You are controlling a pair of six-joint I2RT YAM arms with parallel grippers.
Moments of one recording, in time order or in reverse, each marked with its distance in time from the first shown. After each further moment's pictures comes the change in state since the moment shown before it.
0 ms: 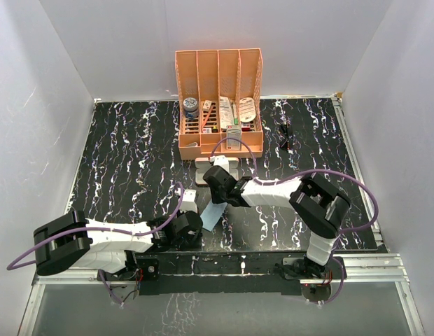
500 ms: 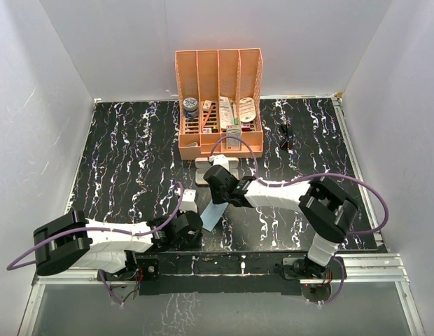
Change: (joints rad) left arm 0.000 -0.002 0.000 -0.002 0.000 -0.004; right arm 0.016 -0.049 0.011 -0.058 -0.008 -0.015
